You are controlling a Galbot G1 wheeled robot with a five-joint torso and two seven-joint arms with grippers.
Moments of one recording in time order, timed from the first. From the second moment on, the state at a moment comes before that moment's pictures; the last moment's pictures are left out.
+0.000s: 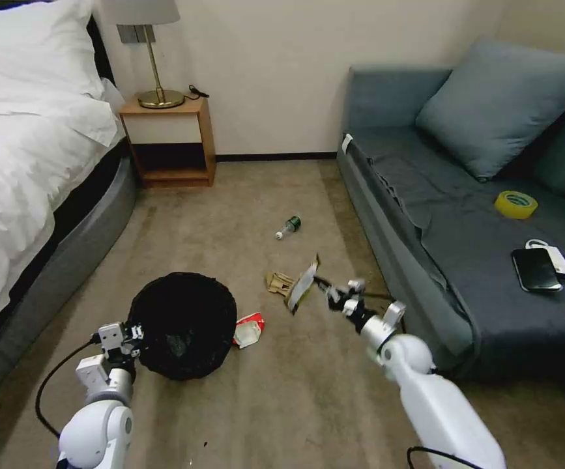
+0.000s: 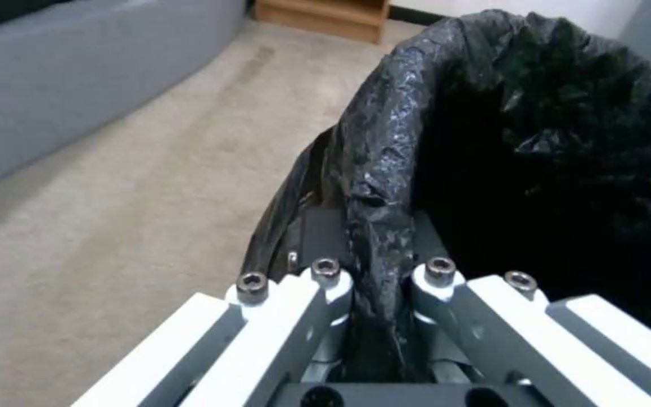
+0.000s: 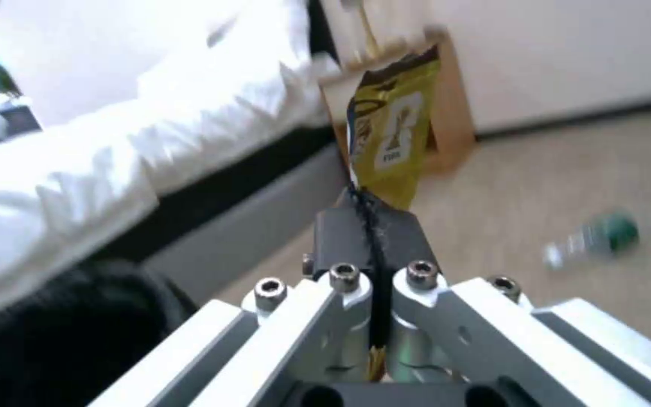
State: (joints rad) left arm 1.39 -1.42 -0.70 -1.84 -0.35 0.24 -0.09; right arm -0.92 1.22 0.30 1.44 0.73 -0.03 -0.55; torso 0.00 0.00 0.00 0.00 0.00
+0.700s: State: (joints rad) left arm 1.28 -1.43 -0.54 -1.85 -0.49 0.34 -0.22; right arm -0.89 0.96 0.21 1.96 0.94 -0.14 -0.46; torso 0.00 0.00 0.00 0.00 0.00
